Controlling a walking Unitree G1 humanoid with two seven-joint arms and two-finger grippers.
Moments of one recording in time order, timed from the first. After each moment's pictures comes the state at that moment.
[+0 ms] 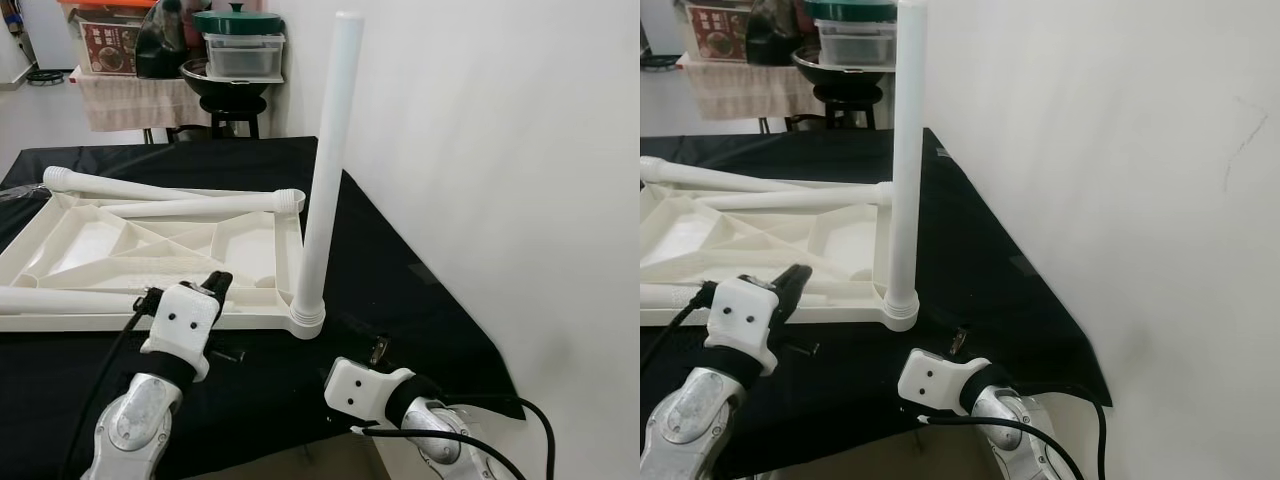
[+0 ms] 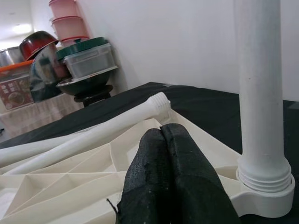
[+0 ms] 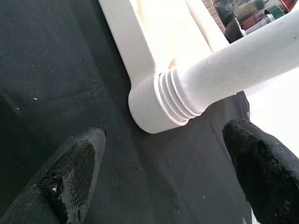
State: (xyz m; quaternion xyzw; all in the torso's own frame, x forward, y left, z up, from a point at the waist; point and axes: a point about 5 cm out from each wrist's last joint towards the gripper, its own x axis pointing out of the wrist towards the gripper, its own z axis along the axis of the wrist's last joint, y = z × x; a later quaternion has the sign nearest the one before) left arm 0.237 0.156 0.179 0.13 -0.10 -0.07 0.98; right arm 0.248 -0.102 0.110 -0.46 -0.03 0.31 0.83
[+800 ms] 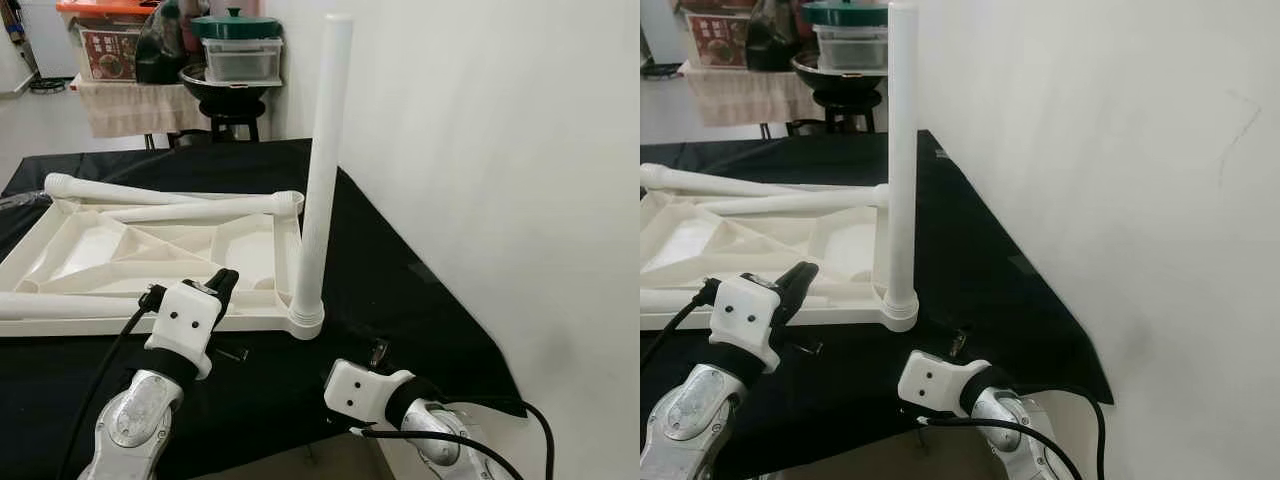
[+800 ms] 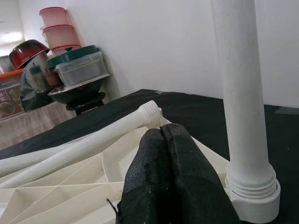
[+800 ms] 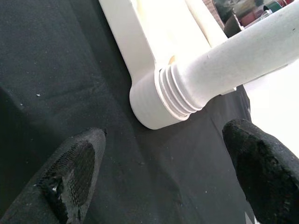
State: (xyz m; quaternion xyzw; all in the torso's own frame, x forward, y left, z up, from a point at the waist) left arm 0.237 0.154 0.181 0.13 -0.11 -0.09 0.98; right arm 0.248 -0.103 0.108 -0.46 -0.02 0.31 0.83
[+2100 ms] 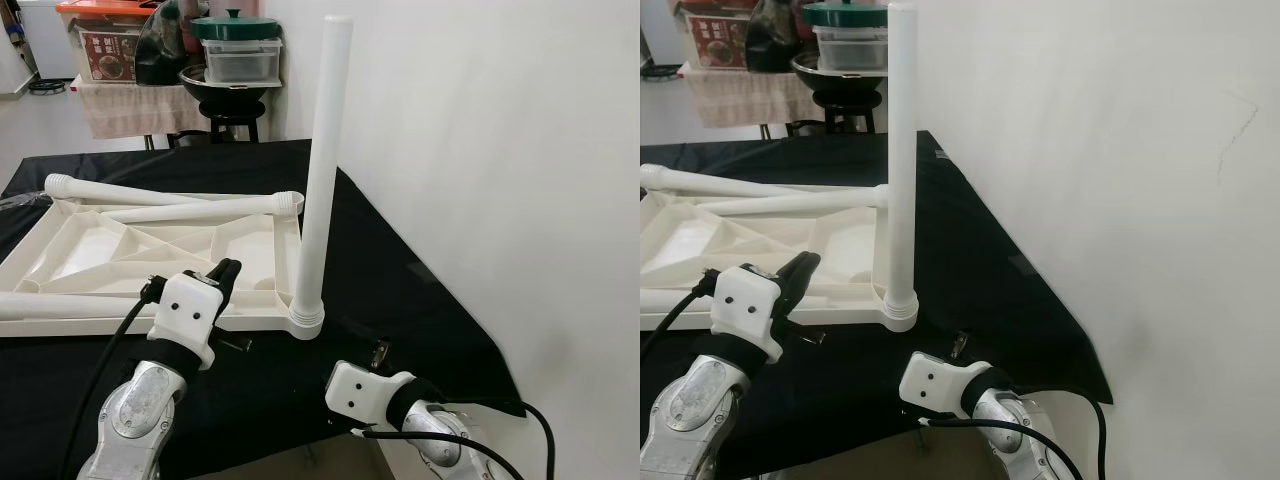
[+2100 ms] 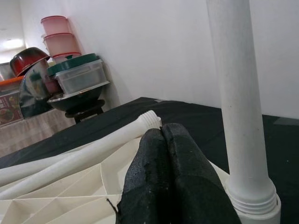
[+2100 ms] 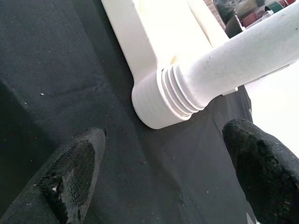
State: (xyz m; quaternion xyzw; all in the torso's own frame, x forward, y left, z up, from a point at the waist) left arm 0.241 0.150 0.188 0.12 -0.12 -0.09 0.98; right arm 0.248 -0.104 0.108 -0.46 -0.02 0.32 0.83
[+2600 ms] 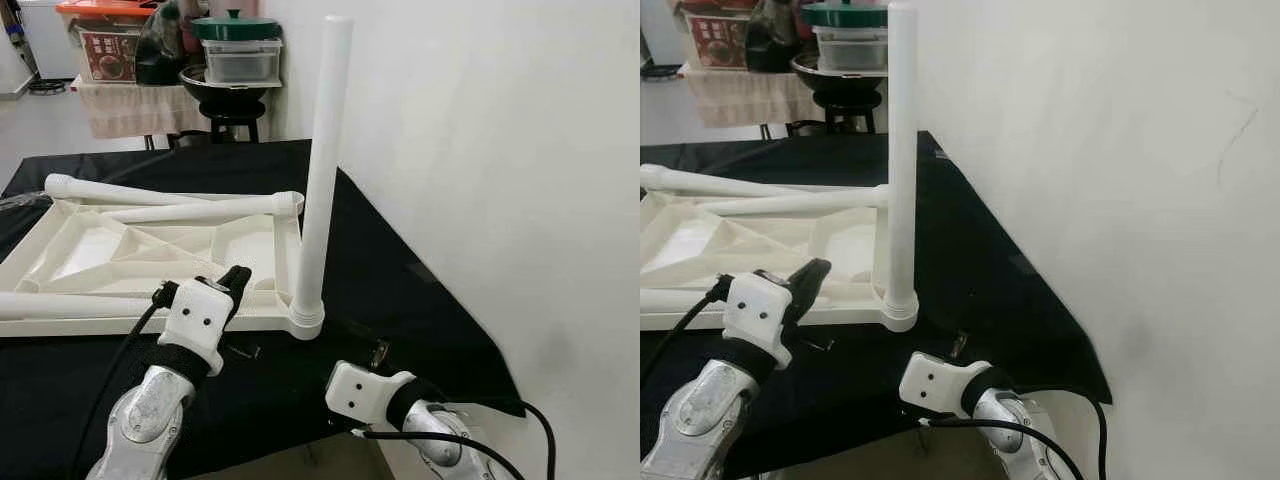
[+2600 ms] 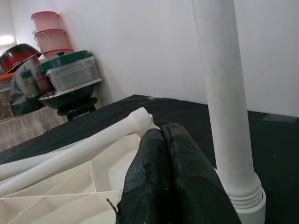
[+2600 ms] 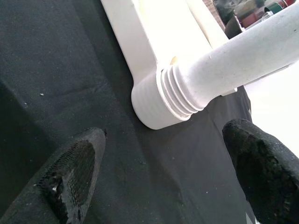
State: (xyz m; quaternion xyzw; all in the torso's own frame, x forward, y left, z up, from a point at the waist) left arm 0.240 0.143 0.183 0.12 -0.11 -0.10 0.98; right arm 0.248 -0.104 0.108 -0.46 -0.02 0.32 0.83
